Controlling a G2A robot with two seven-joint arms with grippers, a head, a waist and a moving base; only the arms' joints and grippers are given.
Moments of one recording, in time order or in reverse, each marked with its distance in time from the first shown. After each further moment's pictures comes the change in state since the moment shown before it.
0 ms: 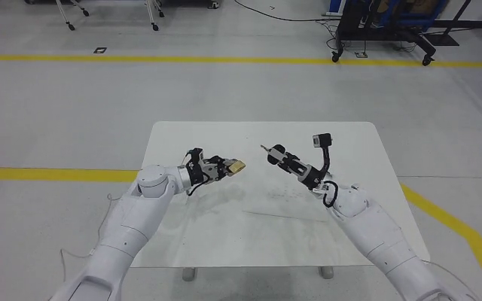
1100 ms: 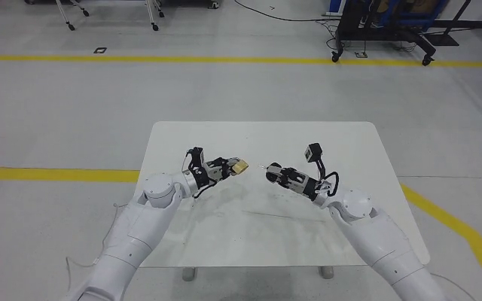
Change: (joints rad) left arm 0.084 -0.002 -0.001 -0.111 0.095 -0.131 0.172; right arm -0.092 0.019 0.070 -0.083 0.233 0.401 0.270
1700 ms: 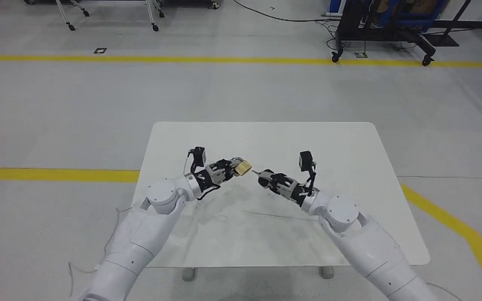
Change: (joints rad) left arm 0.048 -0.001 0.004 -0.067 0.082 -0.111 0.060; right arm -0.060 -0.020 -0.045 -0.124 -0.084 0.245 -0.246
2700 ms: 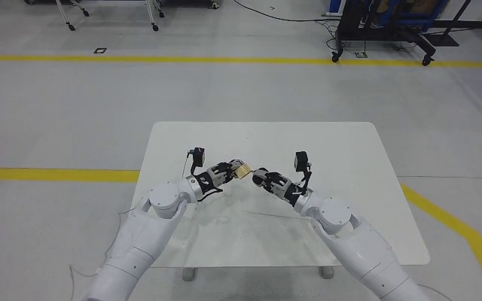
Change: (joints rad) left arm 0.025 -0.003 -0.010 -0.028 0.091 -0.010 0.041; right arm 0.003 -0.043 -0.017 -0.007 0.004 0.010 -0.047
